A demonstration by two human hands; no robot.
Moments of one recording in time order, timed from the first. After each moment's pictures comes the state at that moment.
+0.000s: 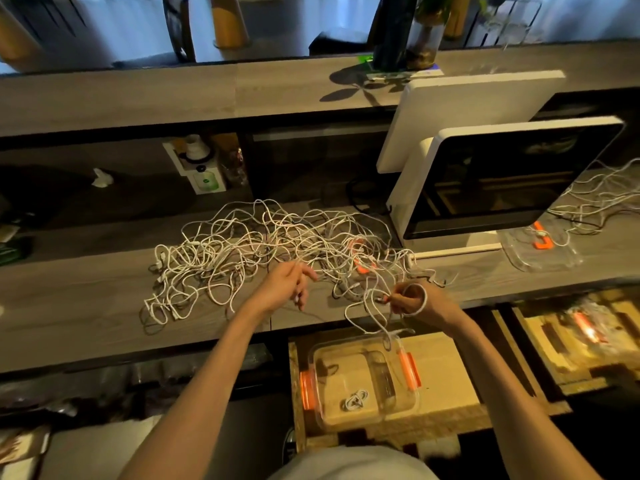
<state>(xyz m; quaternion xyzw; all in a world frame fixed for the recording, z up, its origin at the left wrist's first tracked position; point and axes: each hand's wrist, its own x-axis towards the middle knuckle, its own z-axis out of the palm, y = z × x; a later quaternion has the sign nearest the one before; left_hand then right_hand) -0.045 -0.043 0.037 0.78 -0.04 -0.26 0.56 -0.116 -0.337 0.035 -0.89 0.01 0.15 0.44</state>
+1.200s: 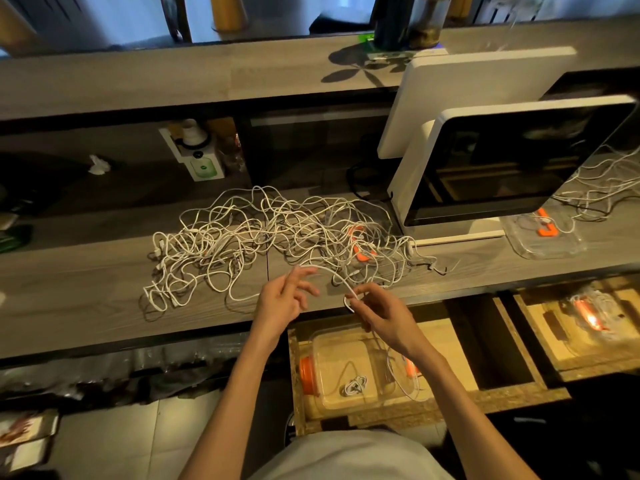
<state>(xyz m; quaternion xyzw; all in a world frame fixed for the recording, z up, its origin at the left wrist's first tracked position) -0.108 -0.056 0.024 0.72 0.04 -0.14 0.68 -0.158 -0.270 -0.003 -0.80 0.02 0.07 0.60</state>
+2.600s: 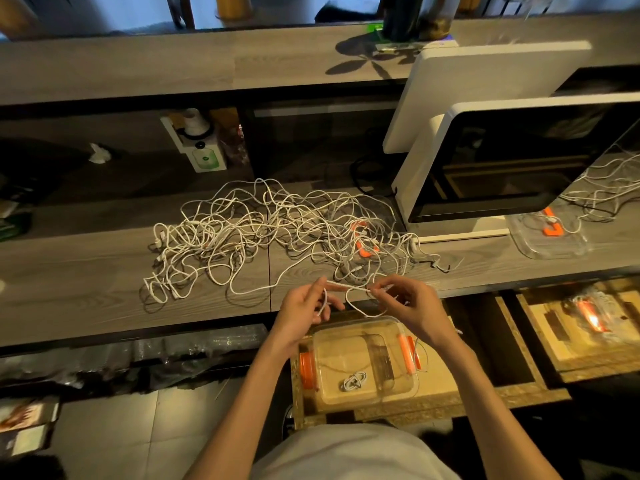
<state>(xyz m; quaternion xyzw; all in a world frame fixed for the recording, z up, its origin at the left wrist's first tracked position) -0.122 -0.077 0.010 0.66 0.06 -0.25 0.71 -0.157 -0.305 0.022 -0.85 0.03 0.06 0.52</state>
